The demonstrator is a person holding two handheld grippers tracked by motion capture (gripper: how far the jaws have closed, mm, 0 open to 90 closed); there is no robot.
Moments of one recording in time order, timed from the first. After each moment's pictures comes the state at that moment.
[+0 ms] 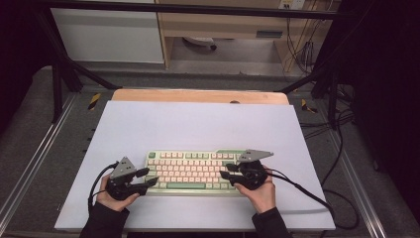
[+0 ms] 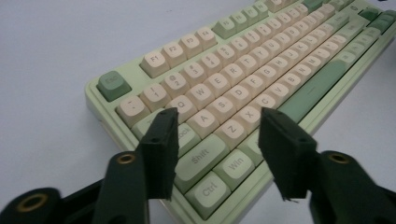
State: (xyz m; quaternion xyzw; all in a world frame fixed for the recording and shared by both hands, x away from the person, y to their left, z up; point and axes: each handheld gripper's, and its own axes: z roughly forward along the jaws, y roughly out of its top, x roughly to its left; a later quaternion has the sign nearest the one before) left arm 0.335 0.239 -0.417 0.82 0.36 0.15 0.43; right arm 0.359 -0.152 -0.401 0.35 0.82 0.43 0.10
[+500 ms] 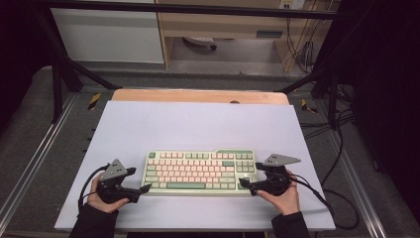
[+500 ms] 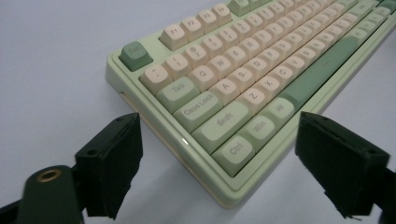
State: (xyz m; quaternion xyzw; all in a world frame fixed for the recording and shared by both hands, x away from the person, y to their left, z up) left arm 0.331 0.264 -0.426 0.82 0.36 0.15 0.42; right arm 0.350 -0.215 -0.414 0.38 0.80 0.44 0.11
